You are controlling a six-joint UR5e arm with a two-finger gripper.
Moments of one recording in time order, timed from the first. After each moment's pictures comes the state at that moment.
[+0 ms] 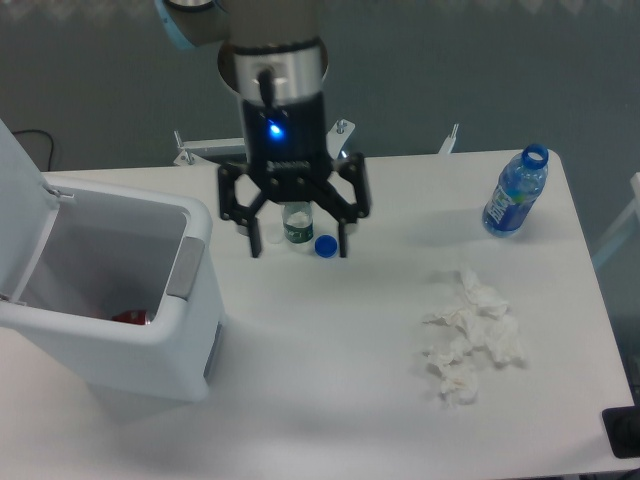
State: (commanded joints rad) arm 2.28 -1.65 -1.48 -0.90 1.46 0.27
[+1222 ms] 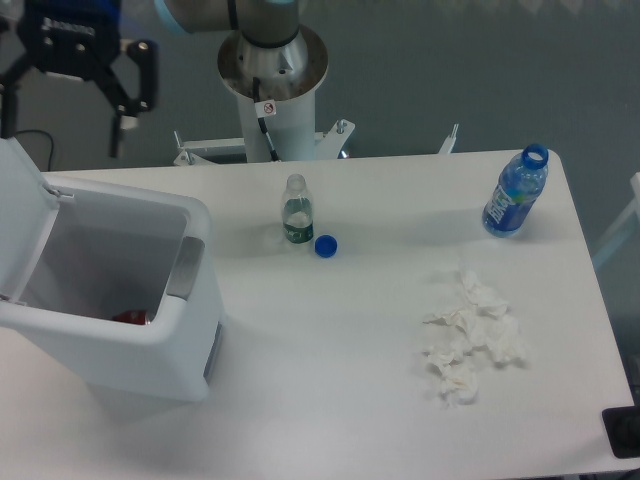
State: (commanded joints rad) arm 2.07 -1.51 -1.49 -0.90 1.23 -0.02
